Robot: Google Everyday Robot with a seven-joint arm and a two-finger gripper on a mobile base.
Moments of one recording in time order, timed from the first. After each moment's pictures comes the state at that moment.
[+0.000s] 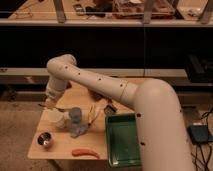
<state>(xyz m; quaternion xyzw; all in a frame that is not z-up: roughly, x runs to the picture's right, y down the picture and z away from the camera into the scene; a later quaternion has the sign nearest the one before) -0.278 0.077 0.736 0.16 -0.43 -0.87 0.18</state>
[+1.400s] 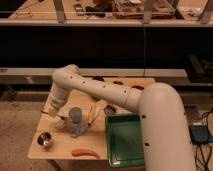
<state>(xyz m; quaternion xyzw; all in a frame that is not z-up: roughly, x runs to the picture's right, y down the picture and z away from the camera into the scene) -0.273 0.115 0.755 0.16 -0.44 -0.86 0.20</state>
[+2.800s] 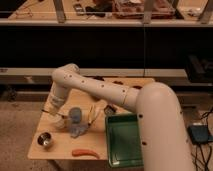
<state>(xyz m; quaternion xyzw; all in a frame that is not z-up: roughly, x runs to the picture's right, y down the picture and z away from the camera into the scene) -0.273 0.107 0.762 0.15 -0.44 -0.86 0.21</state>
